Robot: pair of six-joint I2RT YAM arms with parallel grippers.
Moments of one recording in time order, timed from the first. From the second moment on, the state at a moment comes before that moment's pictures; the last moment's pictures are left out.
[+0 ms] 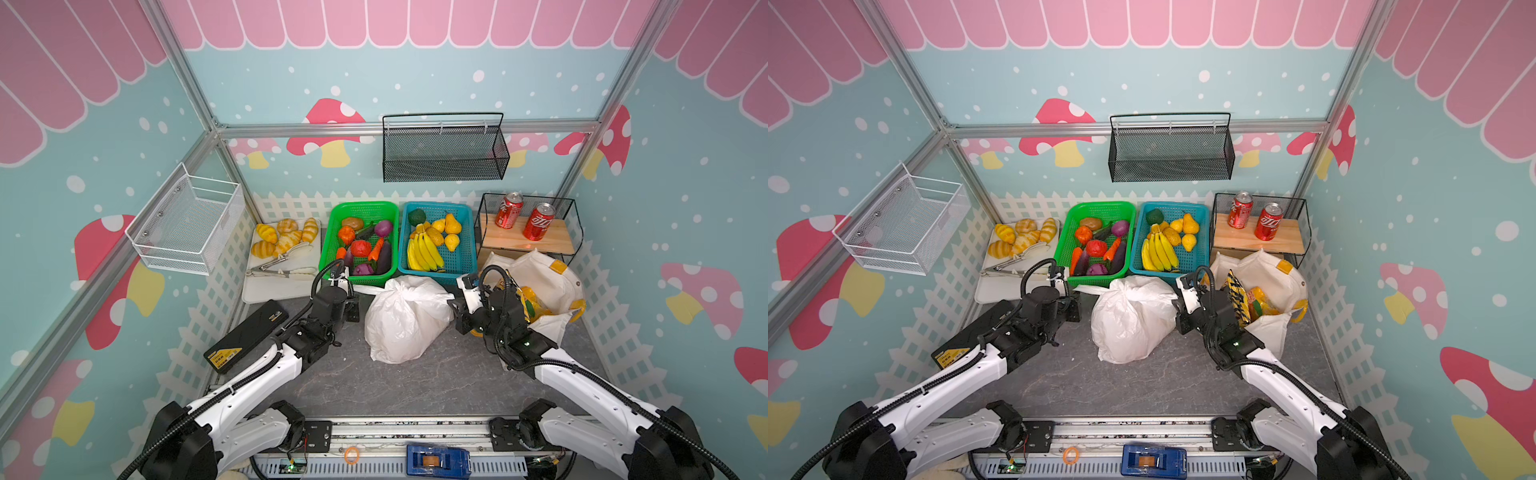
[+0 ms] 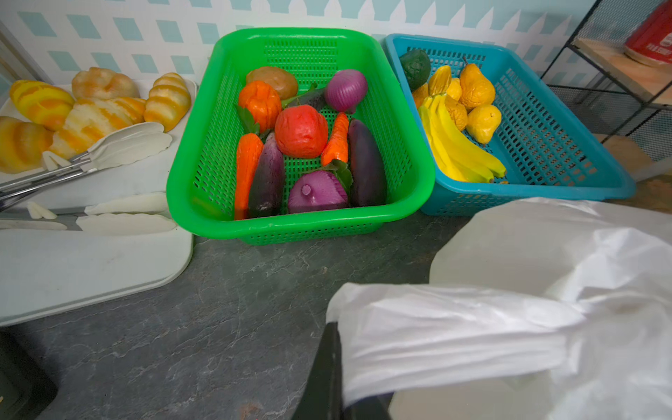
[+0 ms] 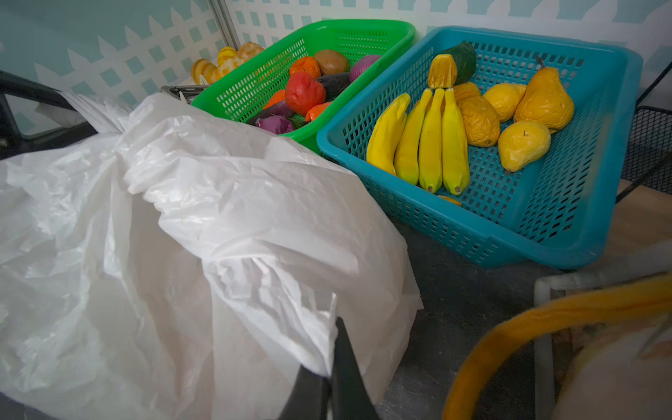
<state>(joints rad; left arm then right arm) -0.52 1.08 0.64 -0.08 -0.29 -0.32 0.51 1.02 0.55 0.03 -0.12 0.08</state>
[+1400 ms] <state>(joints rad) -0.44 0.77 0.62 -0.09 -0.11 -0.51 0.53 1.04 0.80 0.04 -0.36 -0.18</state>
